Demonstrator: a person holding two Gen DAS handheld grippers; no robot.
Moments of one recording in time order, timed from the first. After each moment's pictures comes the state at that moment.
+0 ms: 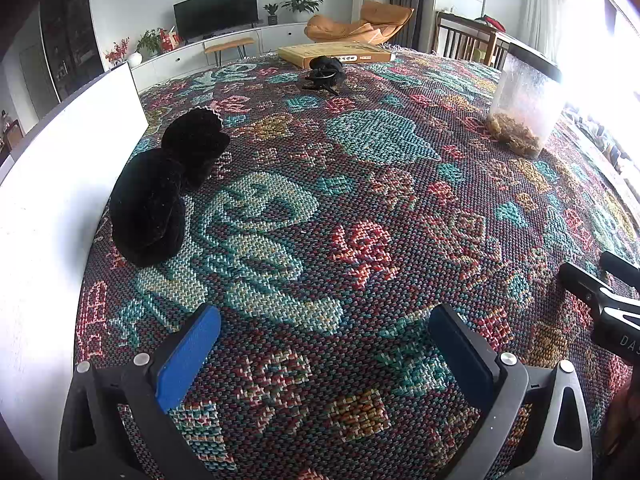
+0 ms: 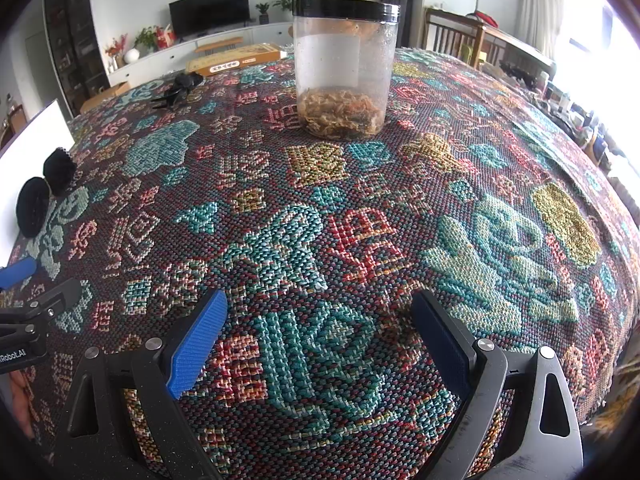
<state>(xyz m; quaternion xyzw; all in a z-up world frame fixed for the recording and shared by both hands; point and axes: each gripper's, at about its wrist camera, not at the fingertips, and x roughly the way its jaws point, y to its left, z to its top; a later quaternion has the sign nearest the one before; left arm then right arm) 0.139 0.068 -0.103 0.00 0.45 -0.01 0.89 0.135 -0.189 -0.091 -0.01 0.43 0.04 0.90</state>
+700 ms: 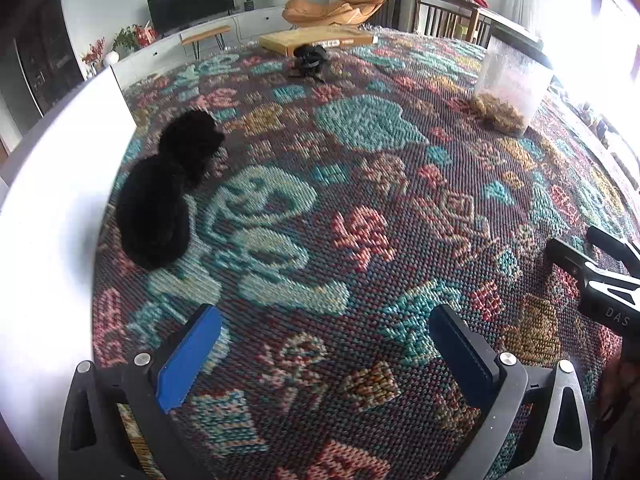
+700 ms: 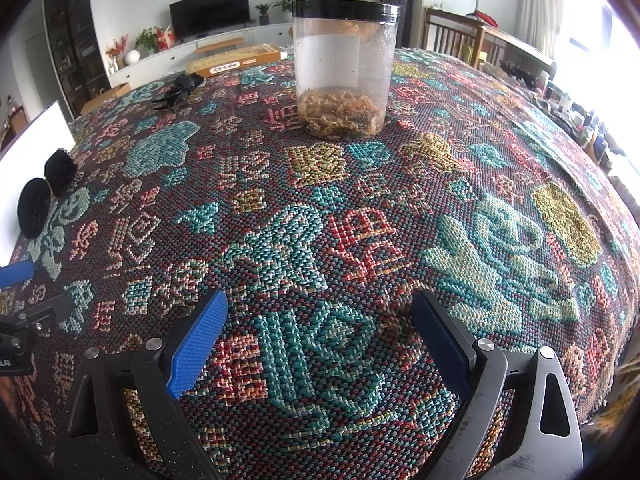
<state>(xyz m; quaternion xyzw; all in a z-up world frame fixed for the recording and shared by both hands) 0.136 0.079 -0.082 0.03 0.47 -0.04 0.88 0.135 -0.188 -0.090 -0.01 0.43 0.04 0.90</state>
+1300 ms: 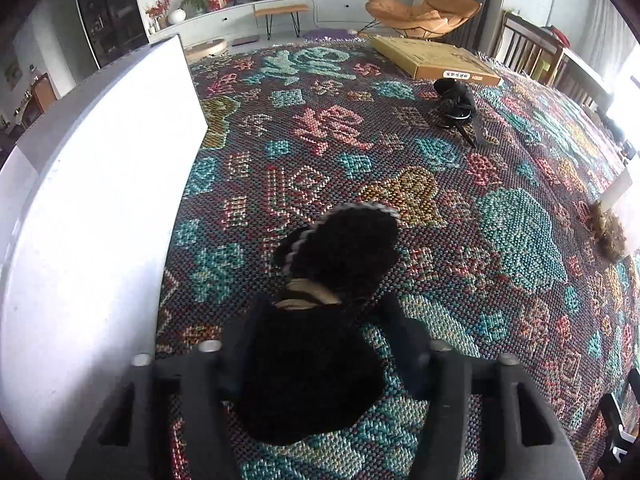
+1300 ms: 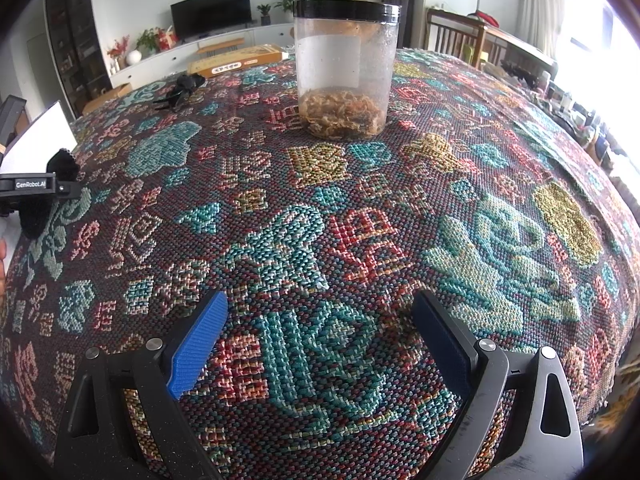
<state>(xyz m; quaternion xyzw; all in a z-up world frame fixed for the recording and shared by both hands) 0.228 0.161 -0.089 -0.05 0.50 0.06 0.86 0.135 -0.186 -0.091 -0.01 0.43 0.04 0.90</state>
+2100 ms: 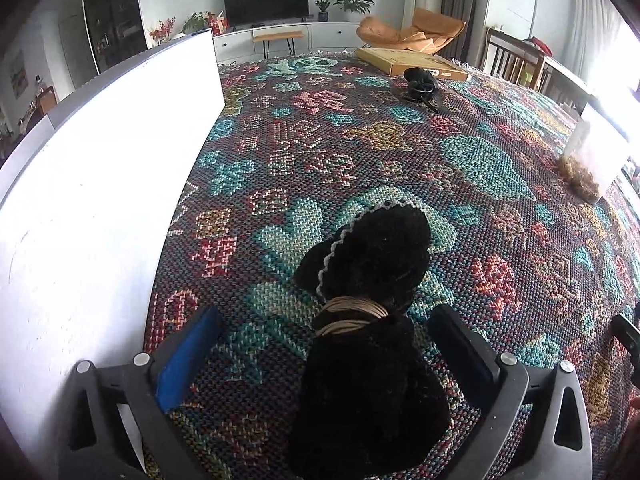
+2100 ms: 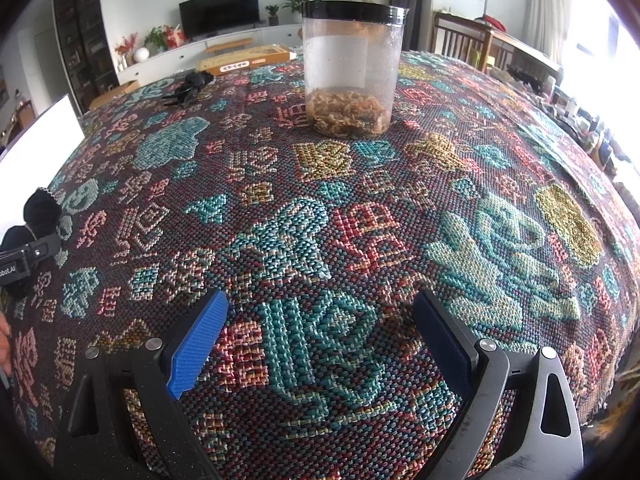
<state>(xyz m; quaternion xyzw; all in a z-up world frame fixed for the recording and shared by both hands) 0.153 0.140 -0.102 -0.04 0.45 0.06 0.89 0.131 -0.184 -0.093 -0.02 0.43 0.05 0.90</state>
